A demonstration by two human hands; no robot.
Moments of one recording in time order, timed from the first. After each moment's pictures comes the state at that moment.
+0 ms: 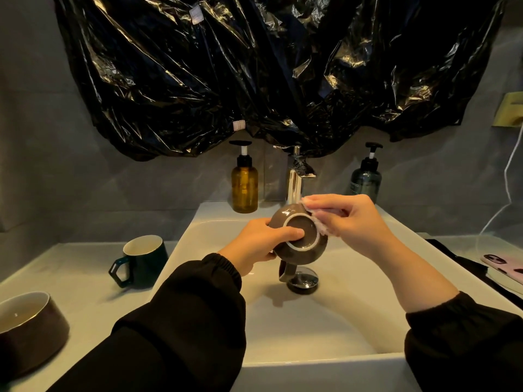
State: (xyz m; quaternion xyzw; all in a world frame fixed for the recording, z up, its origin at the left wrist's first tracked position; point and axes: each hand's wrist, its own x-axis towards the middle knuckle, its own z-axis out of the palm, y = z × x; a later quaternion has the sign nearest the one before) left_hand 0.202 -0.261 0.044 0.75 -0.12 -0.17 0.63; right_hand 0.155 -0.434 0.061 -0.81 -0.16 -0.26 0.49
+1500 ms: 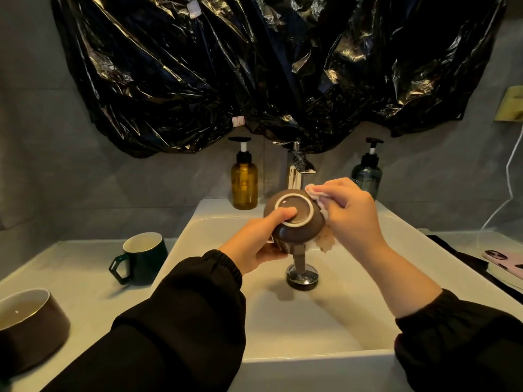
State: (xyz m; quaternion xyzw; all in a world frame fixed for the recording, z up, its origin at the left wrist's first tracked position) left_hand 0.202 -0.259 0.041 0.66 -0.08 -0.21 0.72; right_hand 0.163 -0.419 0.056 -0.80 -0.09 -0.41 0.42
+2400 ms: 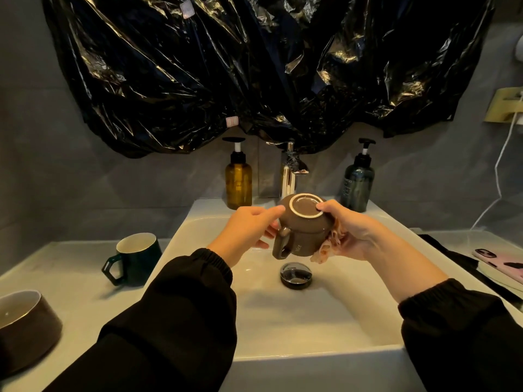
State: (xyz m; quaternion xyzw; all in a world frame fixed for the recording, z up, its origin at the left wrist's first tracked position) left_hand 0.195 -0.260 0.057 0.80 -0.13 -0.05 0.59; right_hand 0.166 -0.446 0.058 -0.66 0.13 0.07 0.73
